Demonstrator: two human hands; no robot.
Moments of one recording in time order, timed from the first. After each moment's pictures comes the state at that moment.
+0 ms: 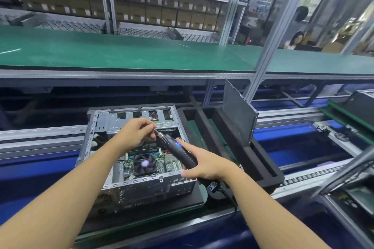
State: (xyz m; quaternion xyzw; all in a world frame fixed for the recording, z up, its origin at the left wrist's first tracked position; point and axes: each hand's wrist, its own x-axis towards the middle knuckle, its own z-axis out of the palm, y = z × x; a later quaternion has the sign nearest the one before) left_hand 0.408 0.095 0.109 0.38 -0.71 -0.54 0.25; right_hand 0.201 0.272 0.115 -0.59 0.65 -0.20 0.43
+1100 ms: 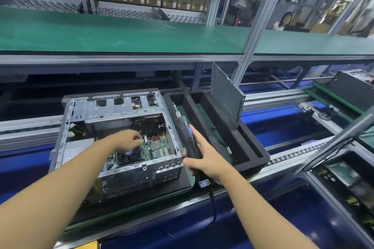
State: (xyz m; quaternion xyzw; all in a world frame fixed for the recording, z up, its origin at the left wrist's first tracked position) left_hand 0.383 0.080 0.045 0.39 -0.88 -0.26 -0.11; right_hand 0.179 0.321 0.069 -0.43 0.60 -0.47 0.48
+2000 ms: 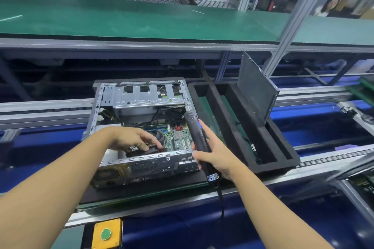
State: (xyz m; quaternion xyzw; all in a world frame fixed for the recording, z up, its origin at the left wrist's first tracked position) left_hand 0.442 0.081 0.050 0.31 -0.74 -0.57 -0.18; right_hand 0.197 0.285 0.040 -0.42 0.57 -0.46 0.53
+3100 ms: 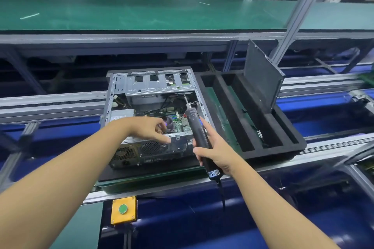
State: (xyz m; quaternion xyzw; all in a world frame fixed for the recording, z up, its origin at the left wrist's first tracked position) left_hand 0.450 0.121 0.067 0.32 -0.86 -0.35 -0.17; right_hand 0.238 0.318 0.029 -0.42 0.55 -0.47 0.55
